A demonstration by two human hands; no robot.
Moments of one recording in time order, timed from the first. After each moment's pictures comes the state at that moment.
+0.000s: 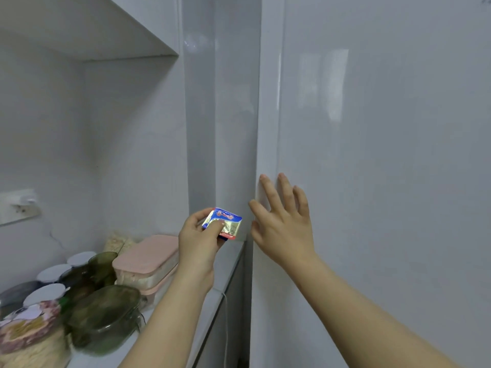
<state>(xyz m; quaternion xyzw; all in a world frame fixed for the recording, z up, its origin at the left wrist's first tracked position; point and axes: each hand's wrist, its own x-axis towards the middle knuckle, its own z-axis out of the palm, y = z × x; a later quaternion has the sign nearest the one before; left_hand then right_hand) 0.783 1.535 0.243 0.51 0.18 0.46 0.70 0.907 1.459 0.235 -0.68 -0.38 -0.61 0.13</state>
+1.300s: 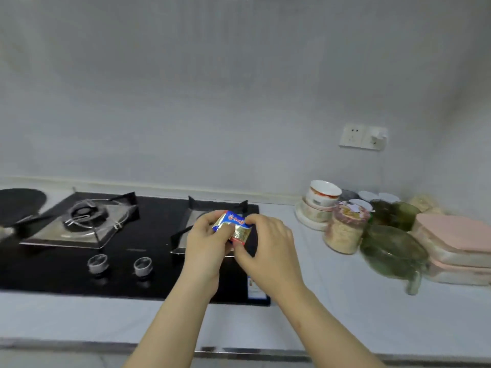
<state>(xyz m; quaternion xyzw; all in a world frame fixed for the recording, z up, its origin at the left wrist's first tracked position) 0.458 1.451 0.142 0.25 0.53 0.72 0.37 0.550 1.499 0.125 -0.35 -0.84 0.06 0.41</state>
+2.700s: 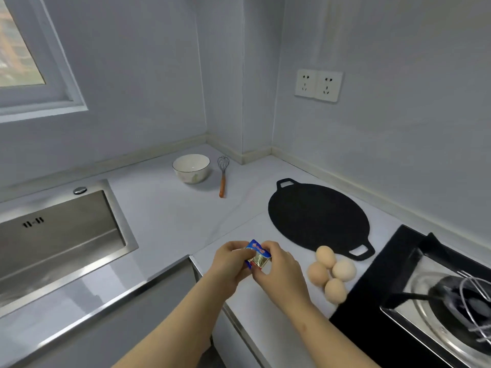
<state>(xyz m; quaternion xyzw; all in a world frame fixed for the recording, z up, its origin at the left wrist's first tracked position) -0.240 1.172 0.027 -0.11 0.64 0.71 0.26 -0.186 1.276 0.013 -0.09 -0.92 0.37 0.08</state>
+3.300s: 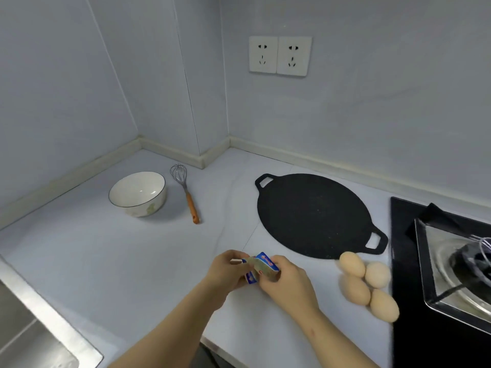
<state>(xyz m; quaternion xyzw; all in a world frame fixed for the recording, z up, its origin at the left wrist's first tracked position) -0.406 1.172 -0.023 0.03 0.71 0.57 0.41 -0.303 1.265 -0.033 -0.35 -0.86 0.36 0.07</state>
